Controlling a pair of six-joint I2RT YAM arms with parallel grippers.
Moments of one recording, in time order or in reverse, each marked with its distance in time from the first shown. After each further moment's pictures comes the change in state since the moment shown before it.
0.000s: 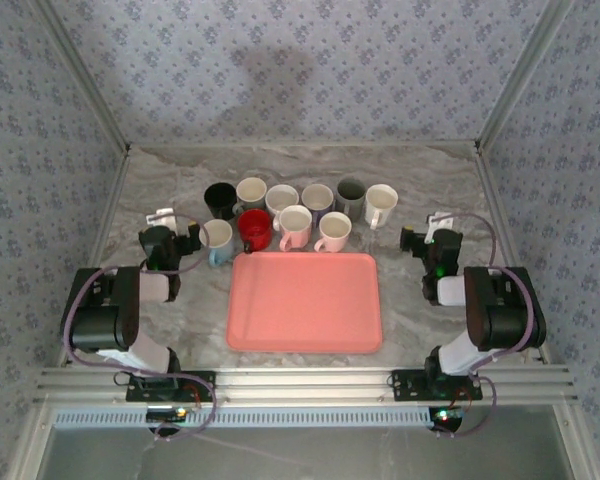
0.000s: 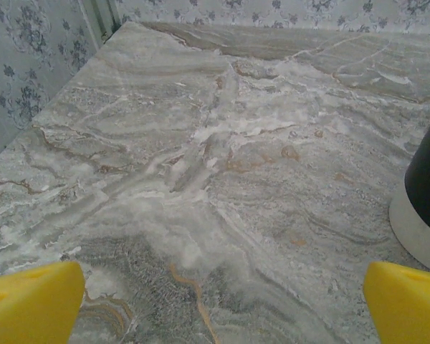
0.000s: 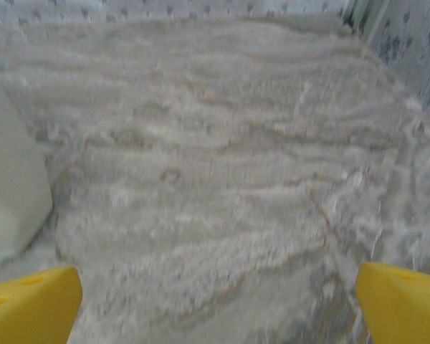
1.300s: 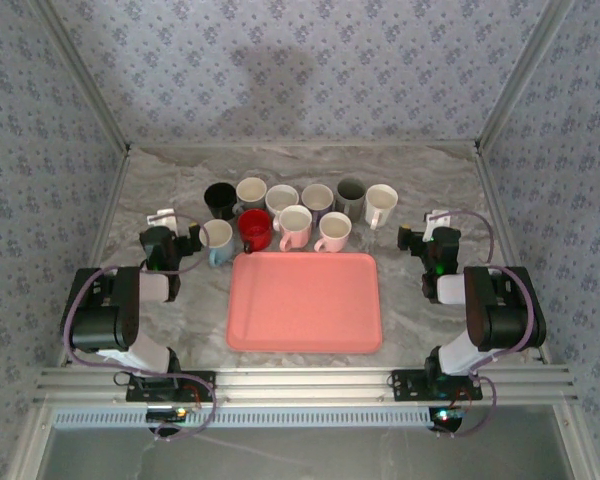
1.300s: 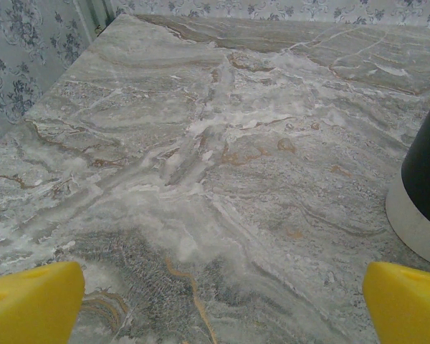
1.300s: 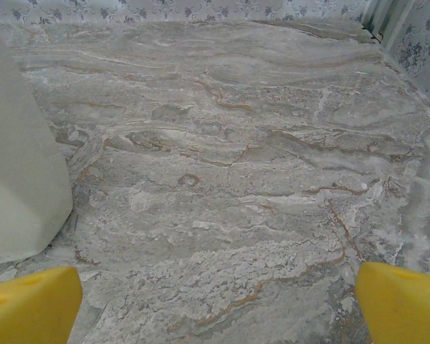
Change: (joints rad) left arm 0.001 0.000 0.000 -0.010 0.012 0.000; right arm 0.010 0.000 0.008 -0.021 -0.029 -0.015
